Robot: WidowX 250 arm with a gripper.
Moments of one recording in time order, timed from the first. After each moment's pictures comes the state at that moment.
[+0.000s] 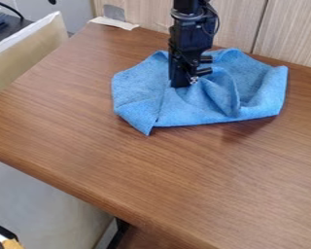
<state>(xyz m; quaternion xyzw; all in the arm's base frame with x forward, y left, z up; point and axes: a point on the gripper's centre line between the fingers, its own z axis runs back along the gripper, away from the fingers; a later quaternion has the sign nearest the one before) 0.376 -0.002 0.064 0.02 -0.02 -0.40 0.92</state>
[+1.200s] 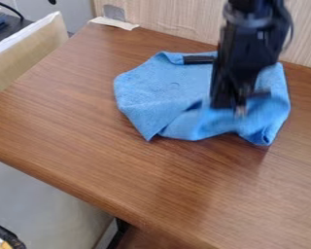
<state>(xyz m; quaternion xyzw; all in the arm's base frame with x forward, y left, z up) 0.284 -0.098 0.112 0.03 -0.04 -0.50 0.86</state>
